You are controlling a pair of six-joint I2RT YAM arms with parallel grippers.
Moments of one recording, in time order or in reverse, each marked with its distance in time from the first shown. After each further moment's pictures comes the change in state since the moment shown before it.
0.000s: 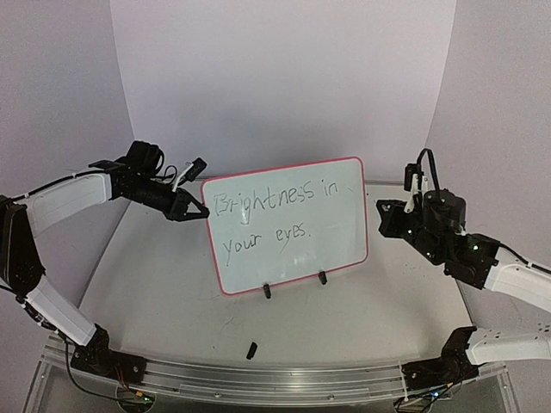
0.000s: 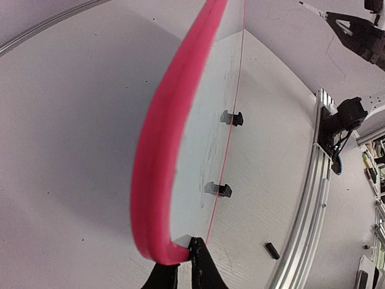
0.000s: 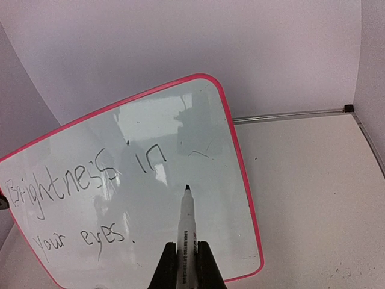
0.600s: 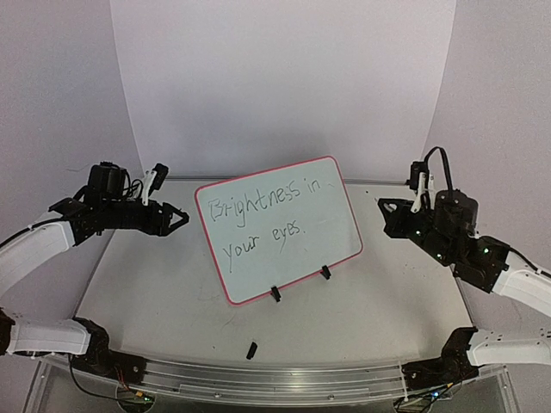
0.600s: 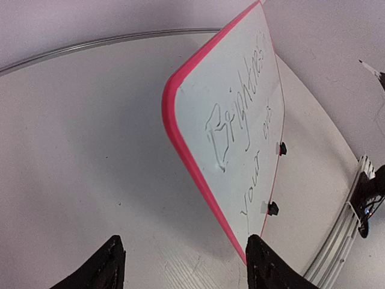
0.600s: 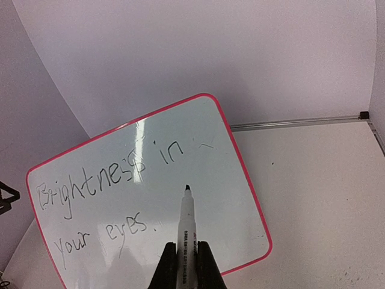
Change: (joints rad) left arm 0.000 -0.417 -0.350 0.217 -0.319 -0.300; right arm 0.000 -0.070 0.005 -0.025 -0.076 -0.005
